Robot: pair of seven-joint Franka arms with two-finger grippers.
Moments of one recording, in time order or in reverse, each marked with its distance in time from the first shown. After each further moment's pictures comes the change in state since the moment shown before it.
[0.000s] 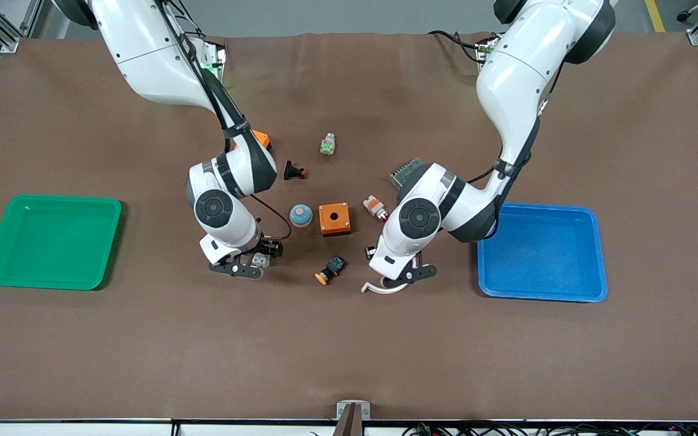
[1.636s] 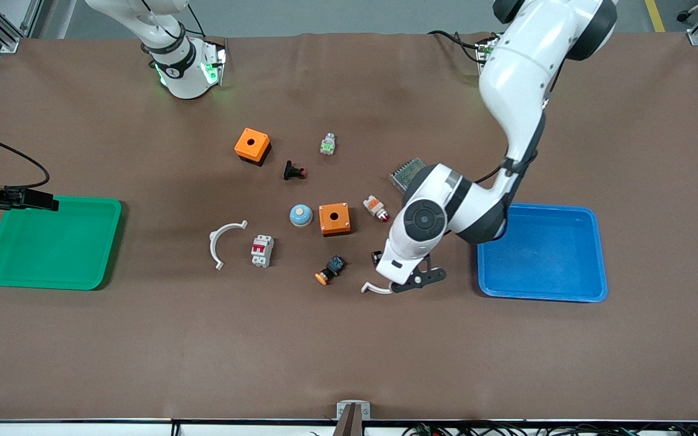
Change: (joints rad) left arm 0.015 -0.062 0.030 0.034 0.004 -0.103 0.010; right arm -0.540 -0.368 -0.038 0.283 -0.088 -0.832 -0.679
